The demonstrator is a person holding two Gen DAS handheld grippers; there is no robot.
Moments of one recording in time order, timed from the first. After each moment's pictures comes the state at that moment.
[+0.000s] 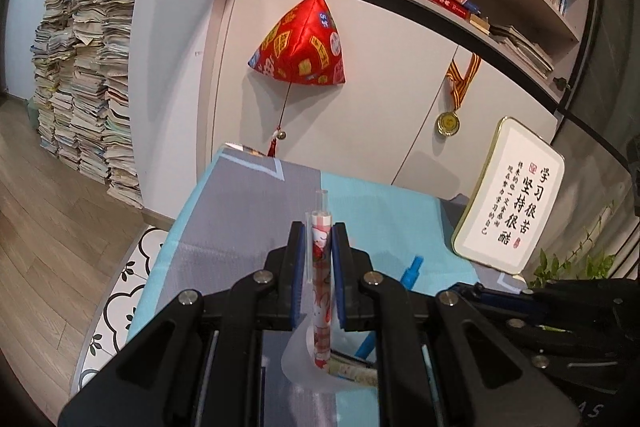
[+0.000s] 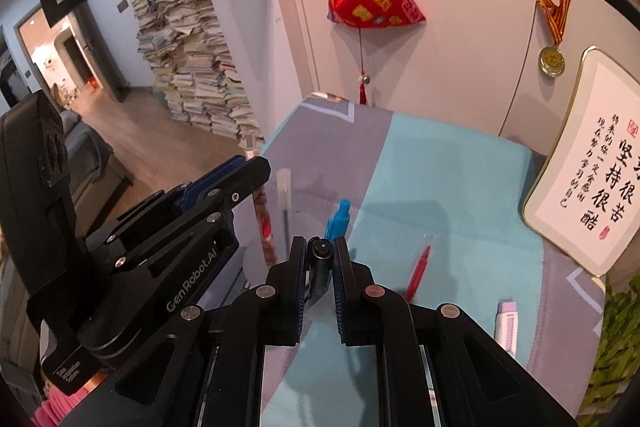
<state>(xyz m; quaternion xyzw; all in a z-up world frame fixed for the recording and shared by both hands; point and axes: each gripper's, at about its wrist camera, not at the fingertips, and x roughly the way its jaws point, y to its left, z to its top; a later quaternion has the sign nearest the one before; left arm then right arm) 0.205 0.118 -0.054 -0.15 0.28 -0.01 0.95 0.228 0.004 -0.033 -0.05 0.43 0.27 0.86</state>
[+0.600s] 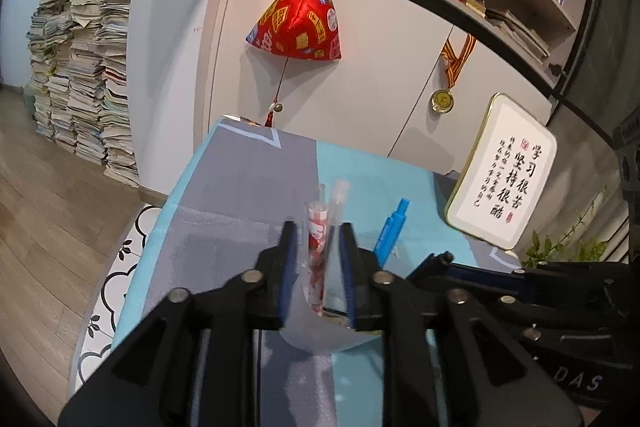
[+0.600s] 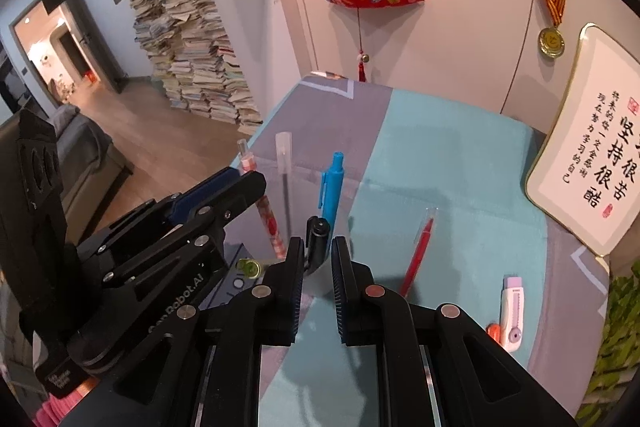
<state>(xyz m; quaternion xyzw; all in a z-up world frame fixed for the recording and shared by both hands) 0.185 0.118 -0.062 -0.16 0.30 -0.02 0.94 0.220 -0.003 -0.038 -0.05 0.45 0.27 0.85</state>
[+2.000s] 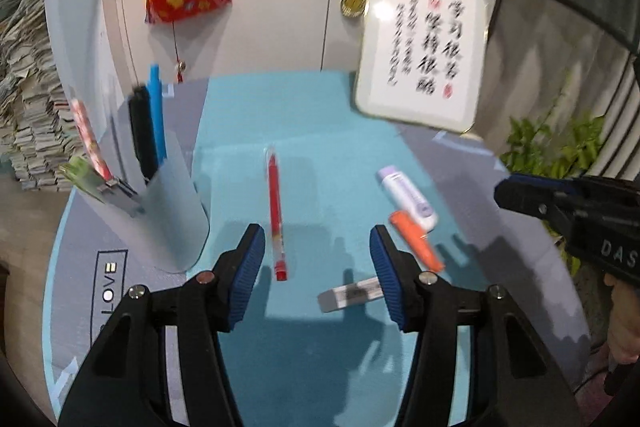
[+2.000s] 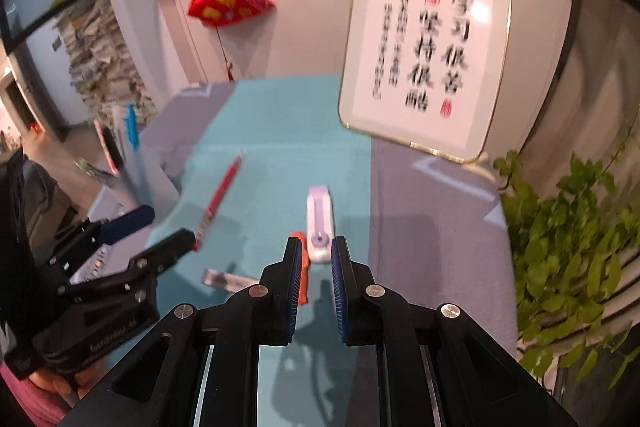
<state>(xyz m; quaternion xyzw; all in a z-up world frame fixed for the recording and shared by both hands) 0.170 -0.034 -0.115 -0.01 0.38 -0.08 0.92 0.183 -0.192 -0.081 -0.01 0.42 0.14 0.90</state>
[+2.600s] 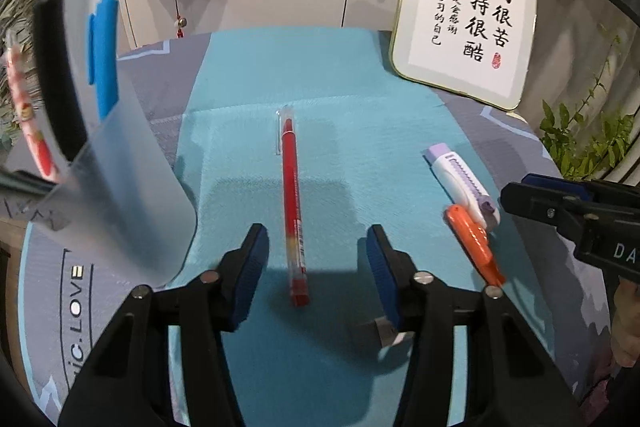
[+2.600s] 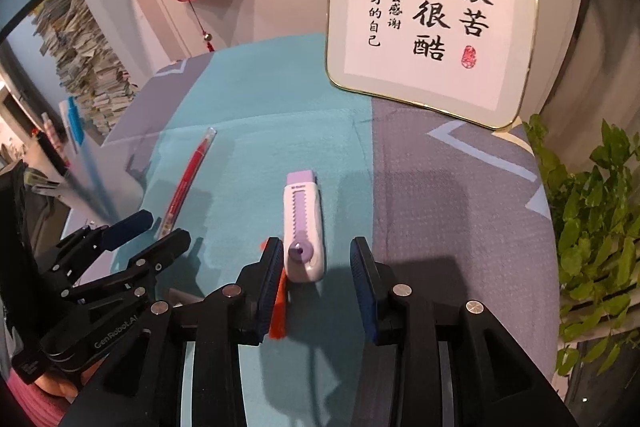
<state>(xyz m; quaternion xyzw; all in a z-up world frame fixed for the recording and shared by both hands) 0.213 -0.028 -0.156 -0.02 0.43 -0.07 0.90 0.234 -0.195 -0.125 0.02 0.47 0.15 0.87</state>
